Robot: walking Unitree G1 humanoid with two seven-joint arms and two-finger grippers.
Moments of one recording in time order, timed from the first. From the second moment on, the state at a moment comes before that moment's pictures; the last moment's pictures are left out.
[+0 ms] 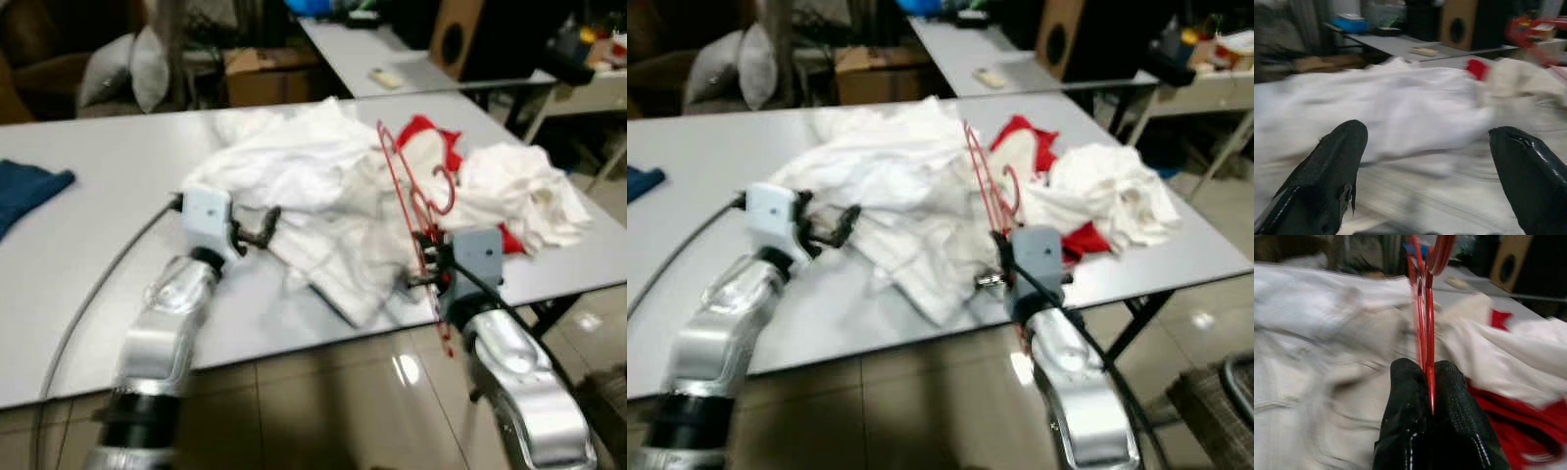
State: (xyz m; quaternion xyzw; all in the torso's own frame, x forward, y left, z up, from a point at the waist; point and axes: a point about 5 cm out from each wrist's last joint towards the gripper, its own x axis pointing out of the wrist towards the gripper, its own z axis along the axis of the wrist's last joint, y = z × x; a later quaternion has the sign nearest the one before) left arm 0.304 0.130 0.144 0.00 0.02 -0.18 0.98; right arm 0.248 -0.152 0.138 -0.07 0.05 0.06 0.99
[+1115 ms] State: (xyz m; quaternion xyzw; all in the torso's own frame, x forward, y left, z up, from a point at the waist) left arm 0.303 0.127 0.146 0.02 0.02 -0.21 0.98; right arm 0.240 -0.143 0.146 -0.06 0.03 0.08 0.99
